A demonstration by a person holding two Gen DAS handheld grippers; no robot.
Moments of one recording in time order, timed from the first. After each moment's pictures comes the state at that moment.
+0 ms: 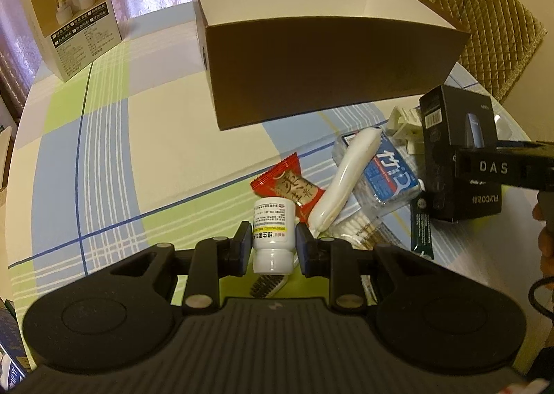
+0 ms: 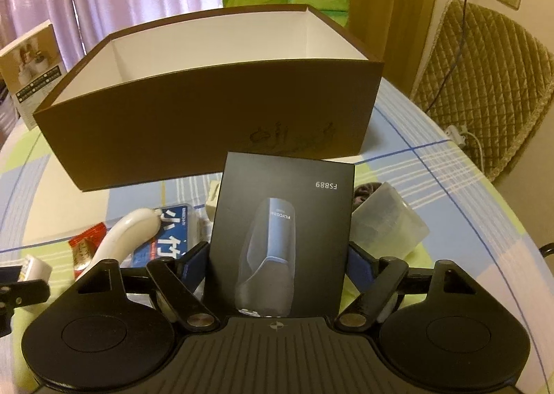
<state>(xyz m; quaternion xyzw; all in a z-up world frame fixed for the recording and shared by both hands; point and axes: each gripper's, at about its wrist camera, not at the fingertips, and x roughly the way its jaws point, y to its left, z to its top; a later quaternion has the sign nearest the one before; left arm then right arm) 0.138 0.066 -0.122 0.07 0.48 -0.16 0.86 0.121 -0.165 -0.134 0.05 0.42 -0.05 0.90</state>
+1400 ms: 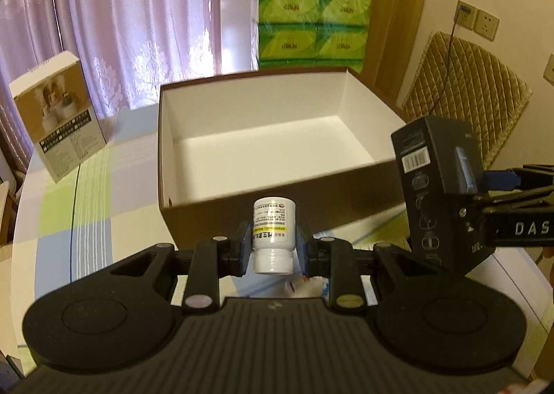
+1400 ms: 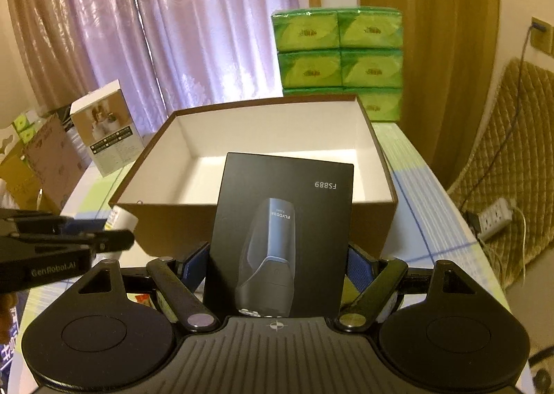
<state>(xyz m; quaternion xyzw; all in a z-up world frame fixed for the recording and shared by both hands) 0.180 0.006 -0.039 0.05 0.38 -0.17 0.91 0.146 -0.208 -0.032 0.05 0.37 0.09 0.93</state>
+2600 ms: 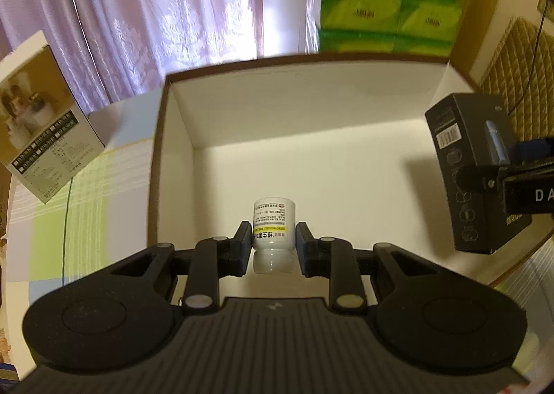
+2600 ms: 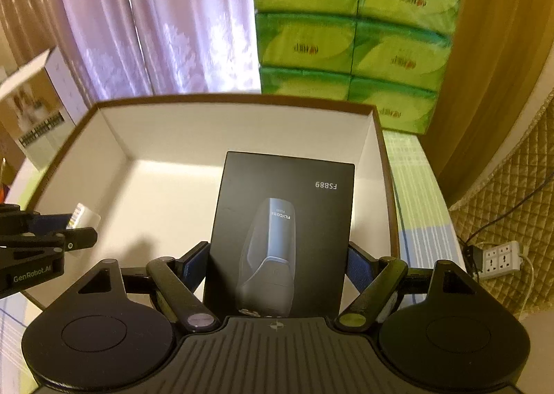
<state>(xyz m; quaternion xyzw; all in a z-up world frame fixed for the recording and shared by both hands) 0.347 -0.009 -0.091 0.06 0.46 -0.09 0.88 0.337 -0.229 -0.079 -0.01 0.45 0.09 0.89</state>
